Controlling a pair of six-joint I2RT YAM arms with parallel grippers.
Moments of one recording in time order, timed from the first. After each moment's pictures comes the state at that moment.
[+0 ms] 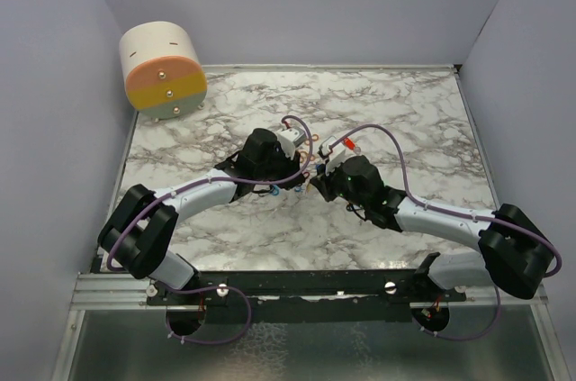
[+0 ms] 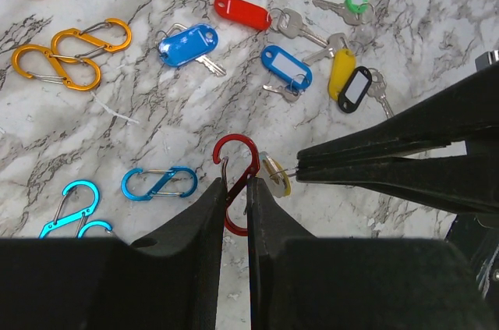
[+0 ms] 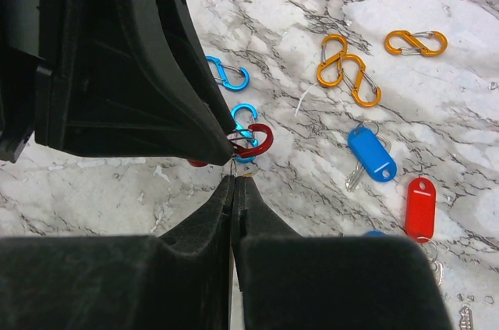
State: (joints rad) left arm -0.66 1.49 0.82 0.07 0.36 -0.19; right arm 0.83 1.30 0.60 0.31 0.04 0.09
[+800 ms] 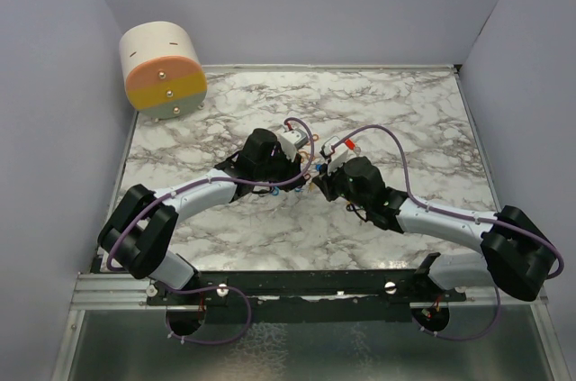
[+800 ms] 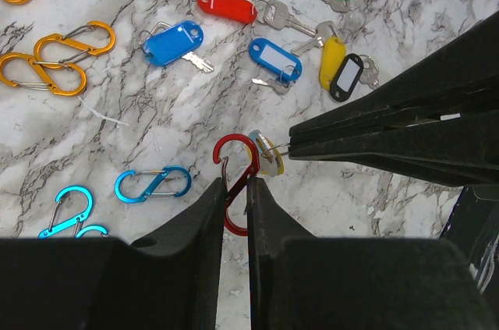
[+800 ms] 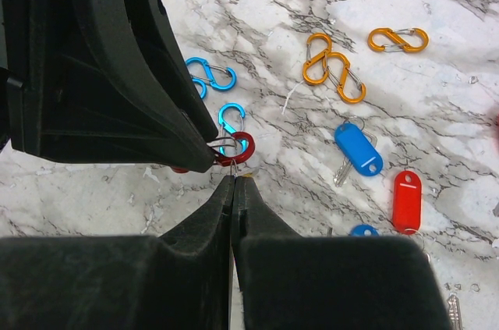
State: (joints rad) left arm -0.66 1.49 0.82 0.07 0.41 -0.14; right arm 0.83 1.29 0.58 0.31 0.08 0.09
